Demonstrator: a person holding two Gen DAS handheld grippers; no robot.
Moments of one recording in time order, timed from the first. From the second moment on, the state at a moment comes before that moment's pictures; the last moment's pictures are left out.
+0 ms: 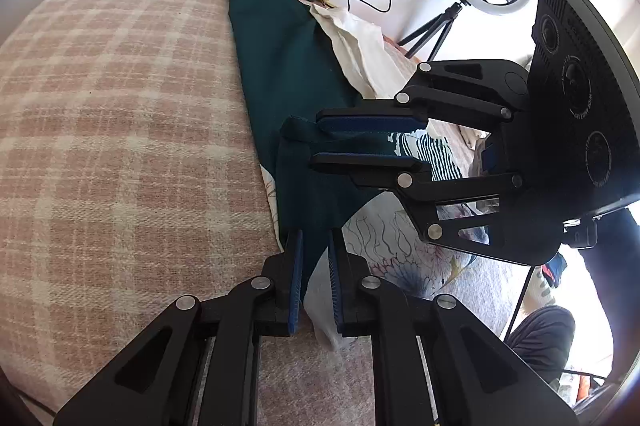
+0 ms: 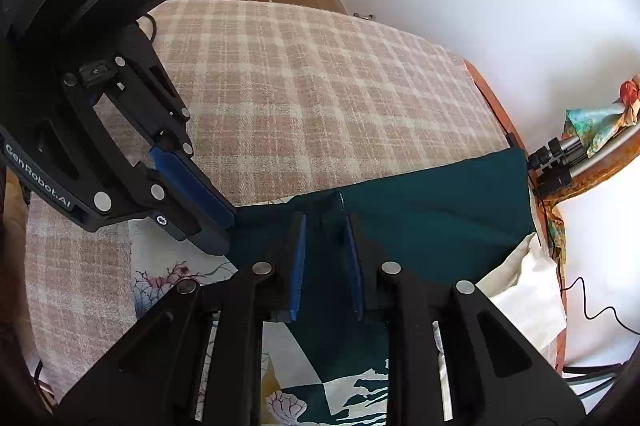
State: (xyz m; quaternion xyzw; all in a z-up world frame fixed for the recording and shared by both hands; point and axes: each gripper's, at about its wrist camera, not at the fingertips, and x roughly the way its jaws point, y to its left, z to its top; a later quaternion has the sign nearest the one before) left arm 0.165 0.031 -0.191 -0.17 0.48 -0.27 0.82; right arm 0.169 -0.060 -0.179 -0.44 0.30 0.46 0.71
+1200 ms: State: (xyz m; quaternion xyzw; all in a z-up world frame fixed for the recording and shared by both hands) left arm 0.163 0.031 -0.190 -0.16 0.47 -0.25 0.83; right arm 0.255 -0.128 -0.159 -0.02 0.54 0.45 0.71
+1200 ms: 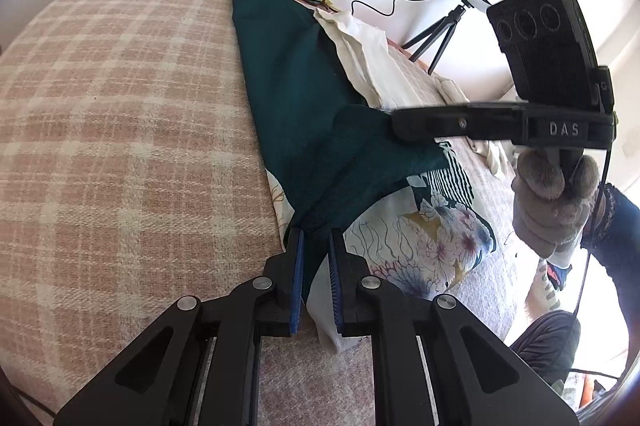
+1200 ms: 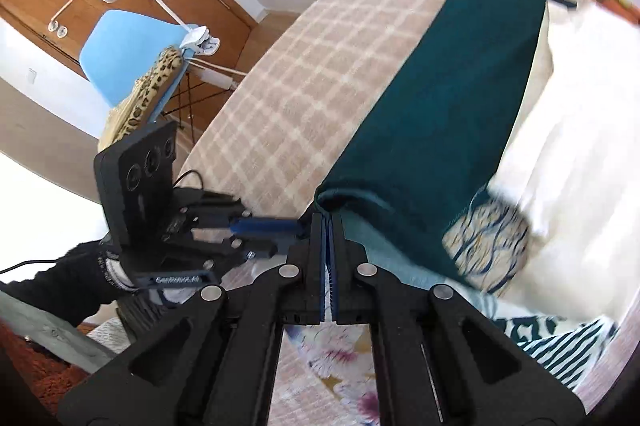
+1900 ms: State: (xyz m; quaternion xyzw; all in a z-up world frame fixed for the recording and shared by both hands) left arm 0.200 0.033 -0.138 -0.12 0.41 -0.21 0.88; right arm 0.203 -0.301 -0.115 -0.01 0.42 0.20 0.88
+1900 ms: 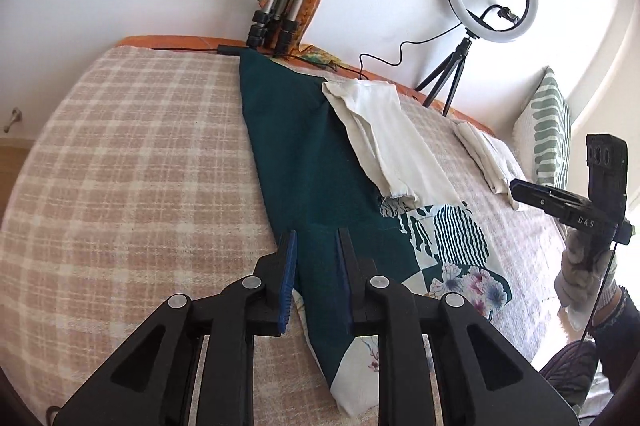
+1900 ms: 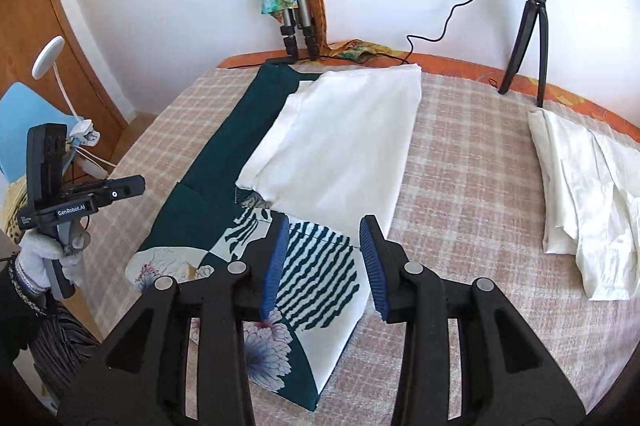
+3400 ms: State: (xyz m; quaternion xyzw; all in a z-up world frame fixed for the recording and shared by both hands) left arm 0.462 0.022 -0.183 -0.17 0.42 -0.23 0.86; right arm 0.505 -0.309 -0.191 0.12 0.48 0.23 0.84
